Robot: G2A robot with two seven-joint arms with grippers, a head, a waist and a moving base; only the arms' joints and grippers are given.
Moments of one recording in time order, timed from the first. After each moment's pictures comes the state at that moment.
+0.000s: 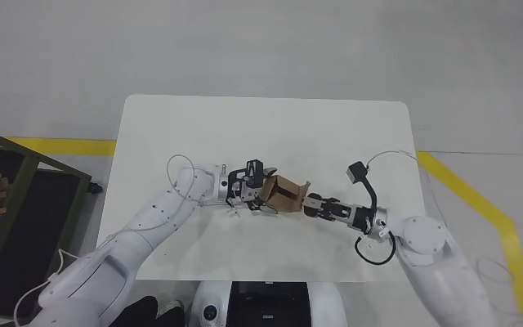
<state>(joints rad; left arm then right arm) 0.87 -1.16 -0.70 -0.98 1.65 -0.90 0.60 -1.46 -1.04 1.28 -1.74 0.22 -0.18 0.92</state>
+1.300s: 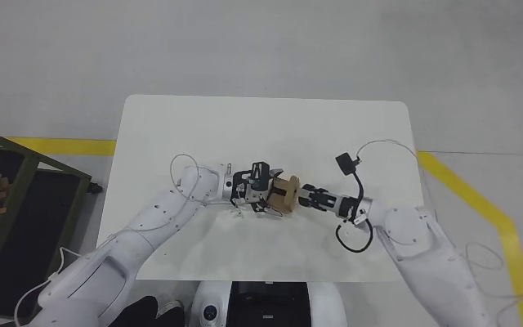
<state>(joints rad) 0.87 -1.16 -0.70 -1.04 1.67 -0.90 0.59 -1.39 -1.04 1.20 -1.78 0.02 0.02 0.78</state>
